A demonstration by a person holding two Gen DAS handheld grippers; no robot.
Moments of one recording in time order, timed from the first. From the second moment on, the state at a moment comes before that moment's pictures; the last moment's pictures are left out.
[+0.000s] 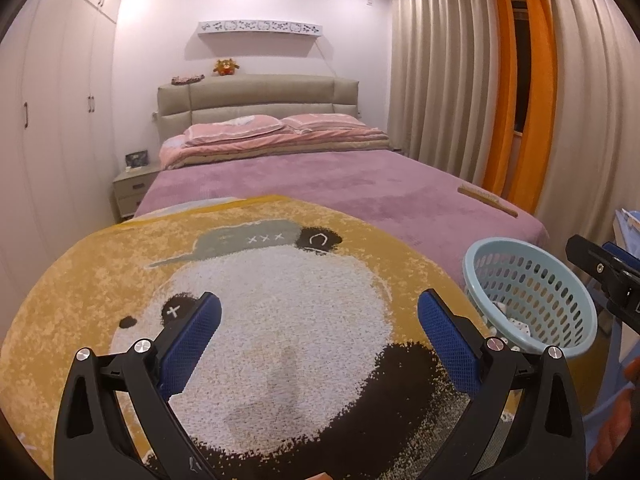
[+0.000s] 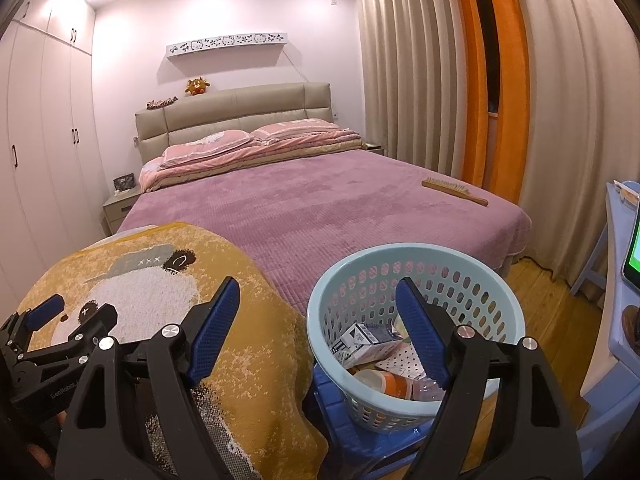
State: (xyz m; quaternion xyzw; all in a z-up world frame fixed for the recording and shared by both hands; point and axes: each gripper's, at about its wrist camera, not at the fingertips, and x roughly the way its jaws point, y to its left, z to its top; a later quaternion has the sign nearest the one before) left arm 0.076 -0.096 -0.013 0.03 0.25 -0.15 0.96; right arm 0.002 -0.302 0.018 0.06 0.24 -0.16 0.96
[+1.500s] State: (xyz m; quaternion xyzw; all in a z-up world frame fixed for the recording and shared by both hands) left arm 0.070 -0.103 -0.011 0.04 0.24 -0.15 0.96; right arm 0.003 -0.305 0.014 0.08 0.25 -0.16 0.95
